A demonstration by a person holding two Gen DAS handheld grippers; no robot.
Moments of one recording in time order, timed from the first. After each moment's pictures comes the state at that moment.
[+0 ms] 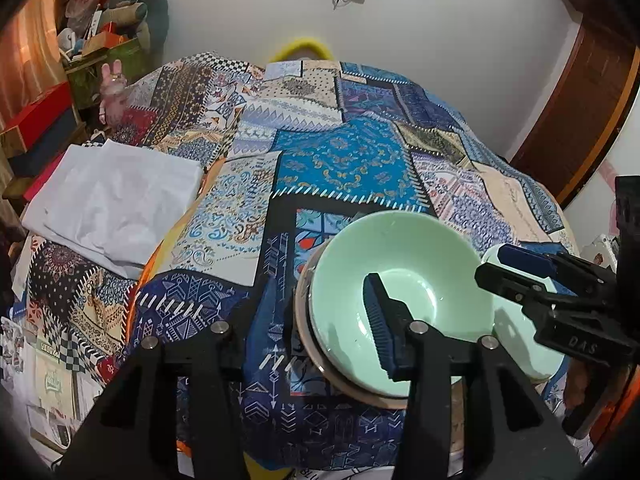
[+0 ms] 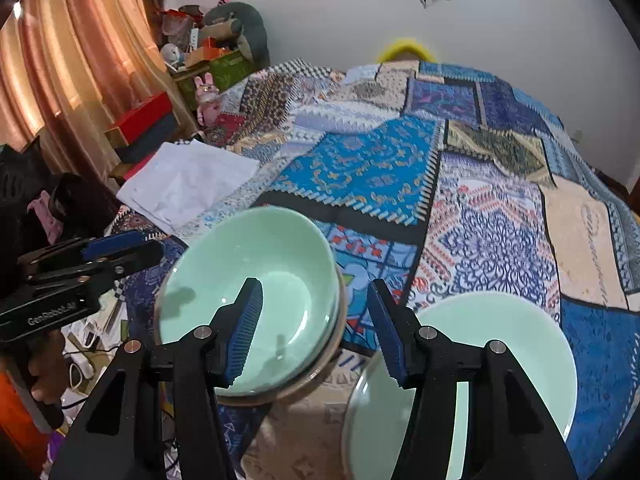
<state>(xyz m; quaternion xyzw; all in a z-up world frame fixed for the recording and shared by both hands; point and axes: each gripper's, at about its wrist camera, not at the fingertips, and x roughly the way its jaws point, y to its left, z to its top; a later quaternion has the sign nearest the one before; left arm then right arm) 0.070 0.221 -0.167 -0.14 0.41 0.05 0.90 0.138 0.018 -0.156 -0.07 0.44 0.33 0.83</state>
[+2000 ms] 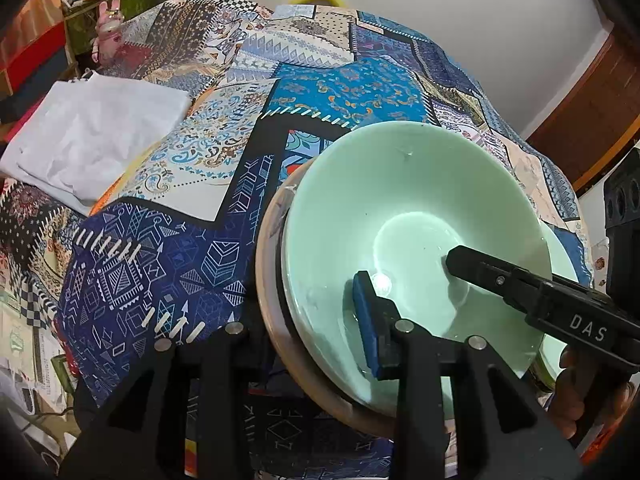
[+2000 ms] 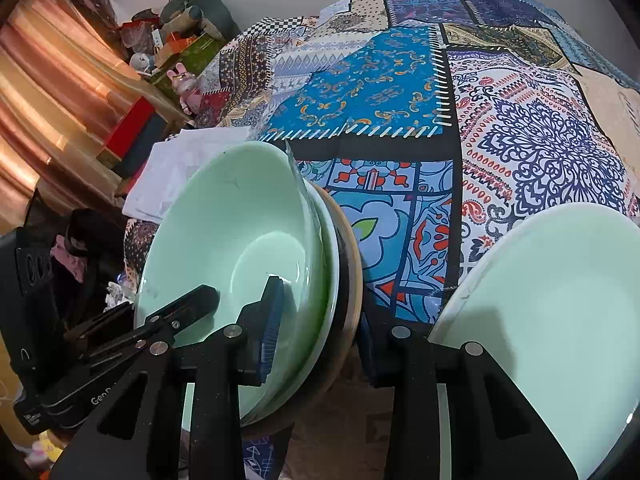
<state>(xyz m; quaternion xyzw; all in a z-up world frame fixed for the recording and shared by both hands) 0.093 0.210 -0.232 -0.18 0.48 0.05 0.86 0.154 0.032 -0.207 0.04 0.53 0.32 0.78</state>
